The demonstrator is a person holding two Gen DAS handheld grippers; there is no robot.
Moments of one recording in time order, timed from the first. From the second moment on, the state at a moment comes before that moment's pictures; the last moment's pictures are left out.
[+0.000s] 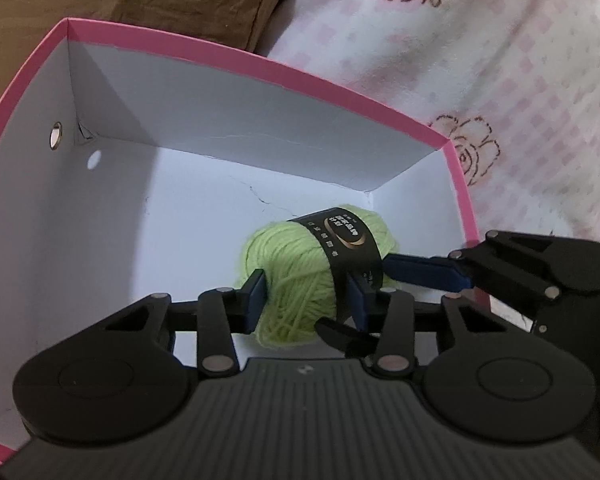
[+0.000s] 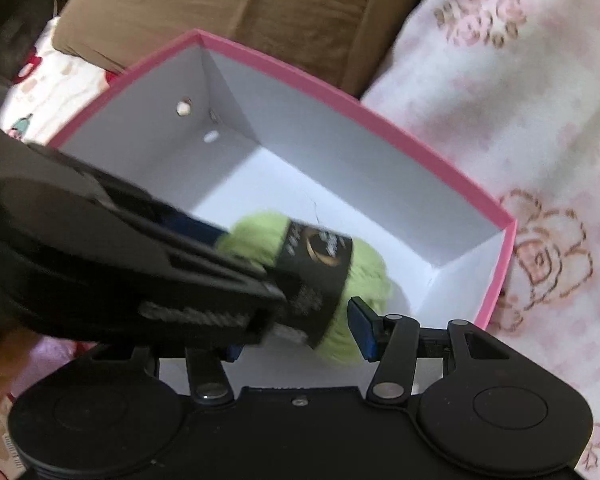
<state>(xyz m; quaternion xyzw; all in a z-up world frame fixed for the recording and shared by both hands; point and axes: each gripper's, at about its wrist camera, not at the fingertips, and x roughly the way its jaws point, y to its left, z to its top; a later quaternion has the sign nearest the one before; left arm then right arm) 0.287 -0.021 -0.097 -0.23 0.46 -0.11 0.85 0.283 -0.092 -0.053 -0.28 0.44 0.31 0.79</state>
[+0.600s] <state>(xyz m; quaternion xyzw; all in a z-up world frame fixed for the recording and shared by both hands) 0.306 -0.056 -0.082 -0.17 0.43 -0.10 0.88 0.294 -0.114 -0.058 -0.26 0.42 0.29 0.82</state>
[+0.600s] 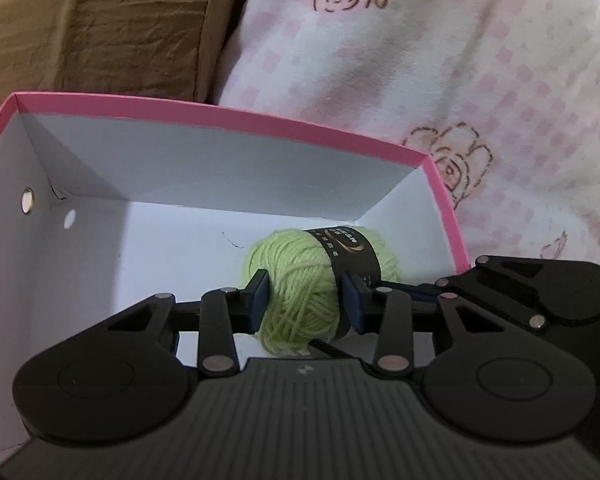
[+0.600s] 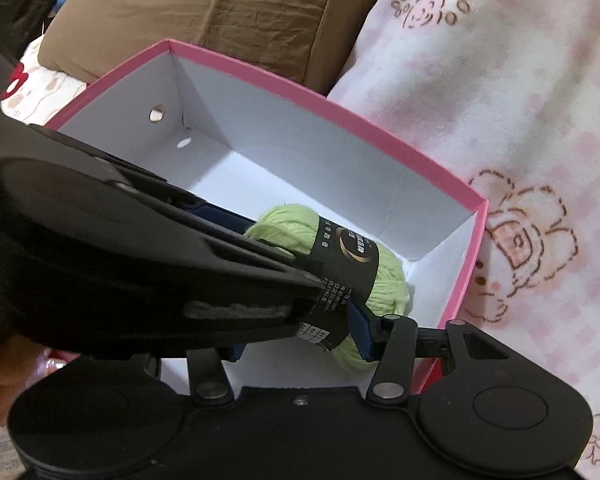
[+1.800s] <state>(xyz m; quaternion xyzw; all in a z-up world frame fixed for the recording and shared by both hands) 0.299 -0.036 -0.065 -0.18 0.46 -0.07 0.87 0.288 -0.148 -0.049 -0.18 0.38 0.28 0.86</state>
